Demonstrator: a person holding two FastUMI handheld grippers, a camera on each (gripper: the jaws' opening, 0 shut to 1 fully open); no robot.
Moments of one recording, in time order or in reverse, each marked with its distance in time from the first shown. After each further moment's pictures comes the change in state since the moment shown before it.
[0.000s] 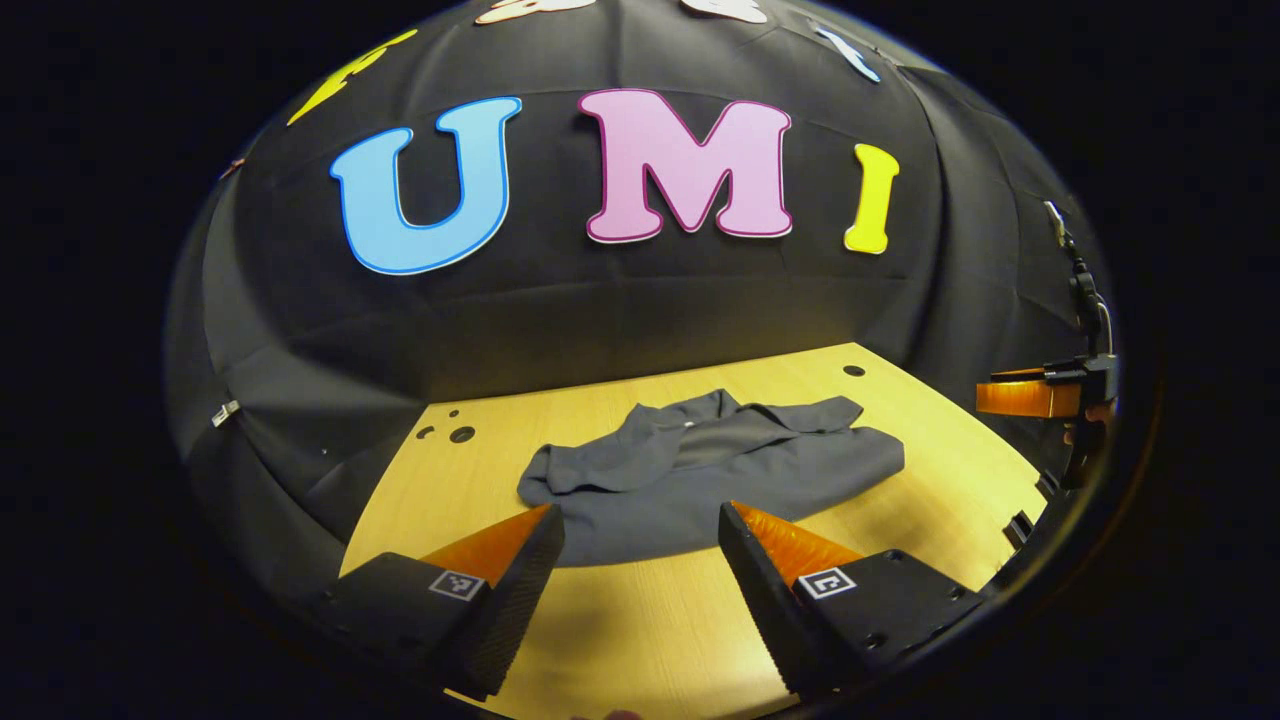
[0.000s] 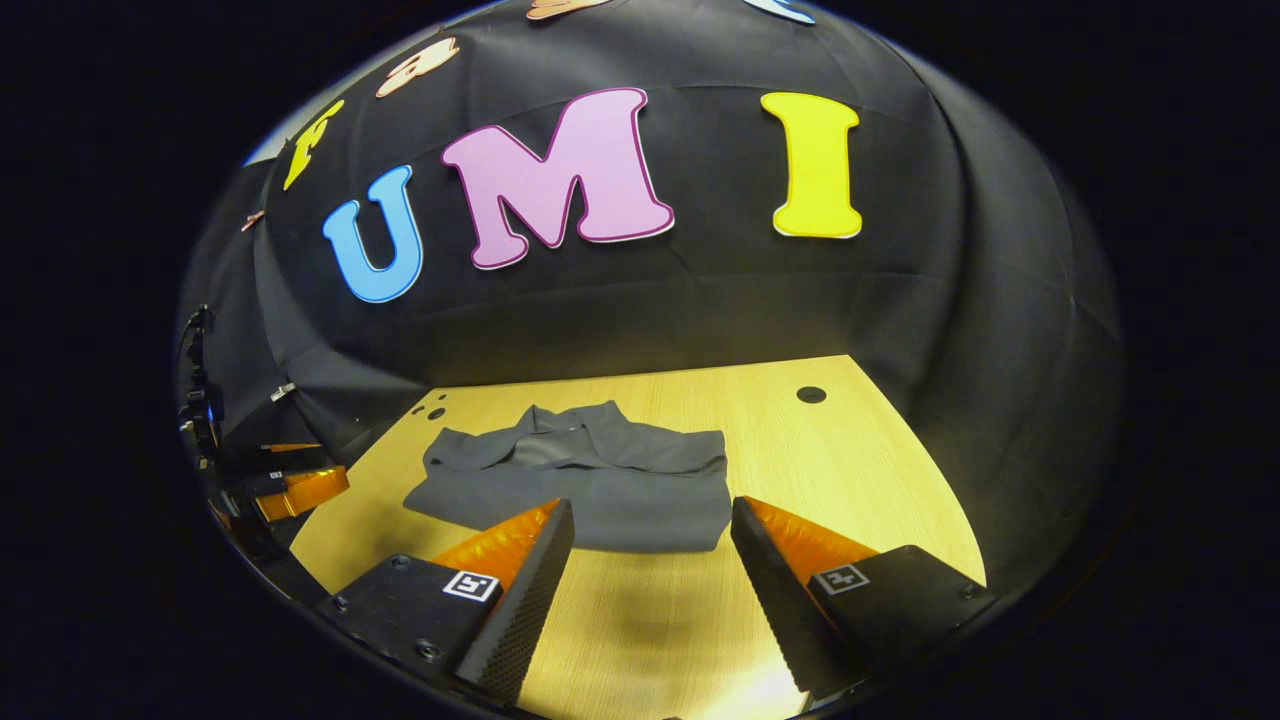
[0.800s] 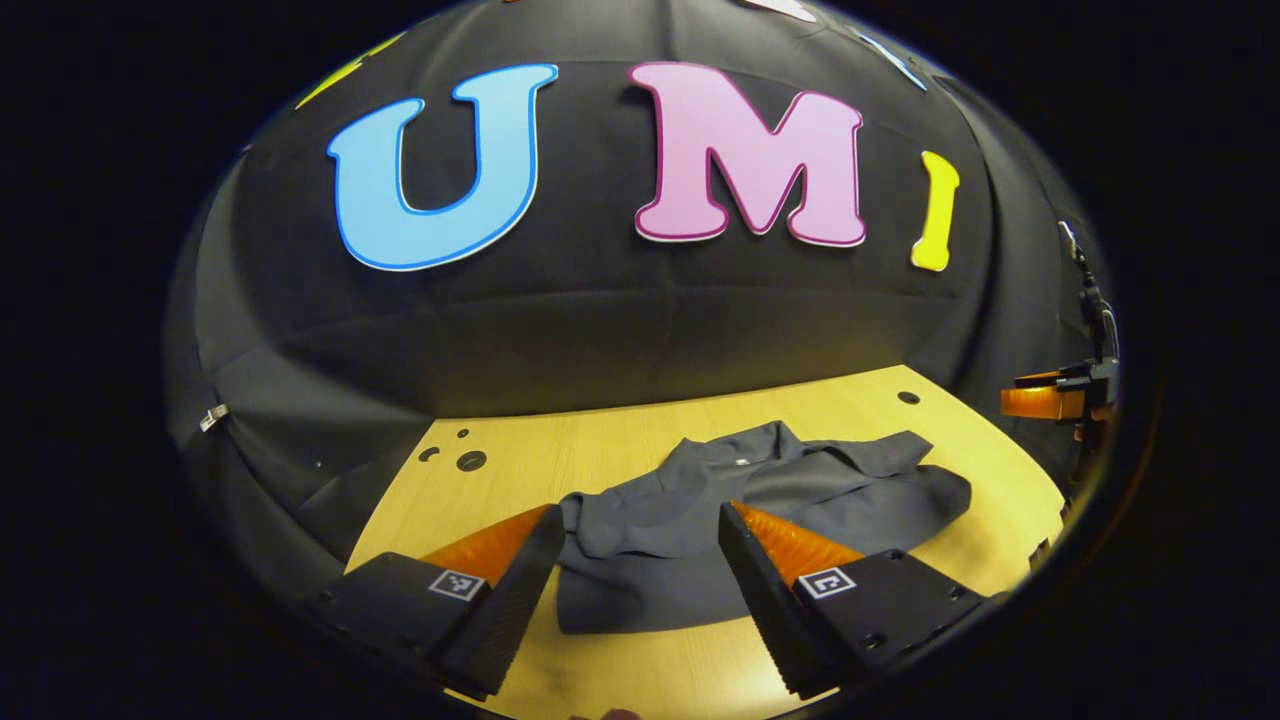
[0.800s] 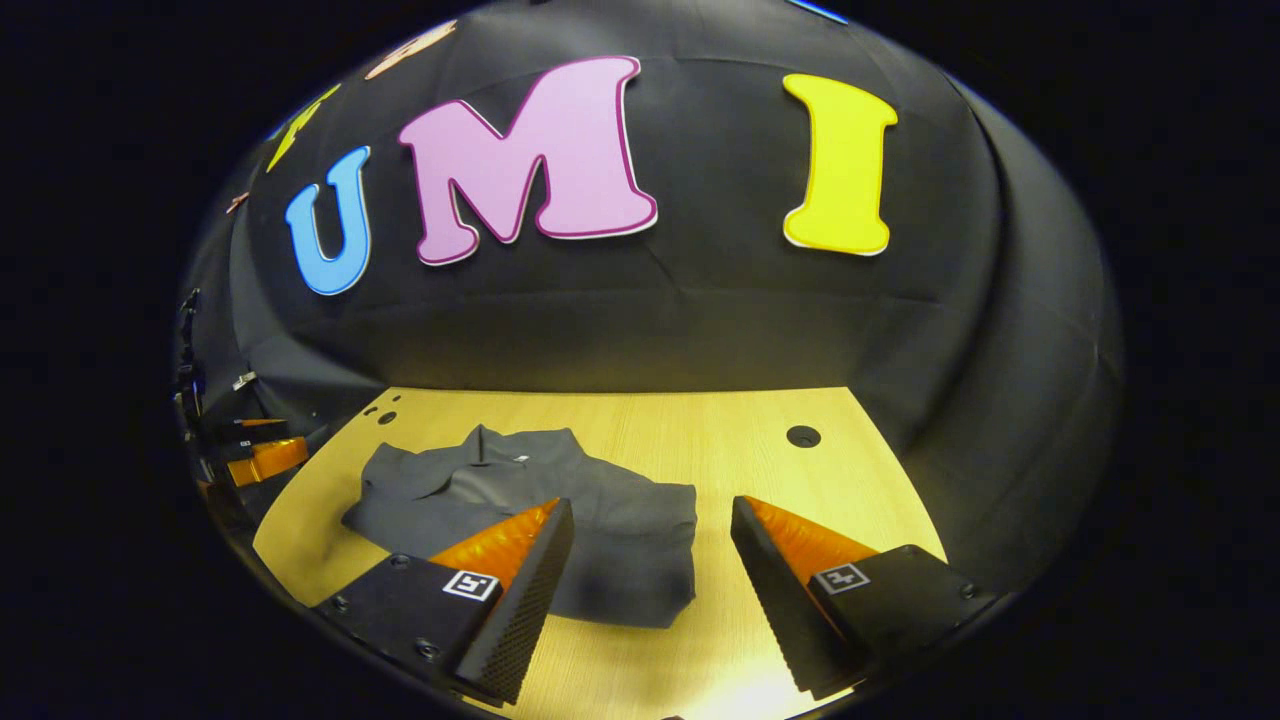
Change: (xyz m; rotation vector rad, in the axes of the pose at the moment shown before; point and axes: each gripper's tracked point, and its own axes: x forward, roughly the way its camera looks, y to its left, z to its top) left arm 0.080 0.062 0.049 -0.027 -0.049 0.050; right arm 0.089 -0.034 0.052 -0.075 -0.014 -0.045
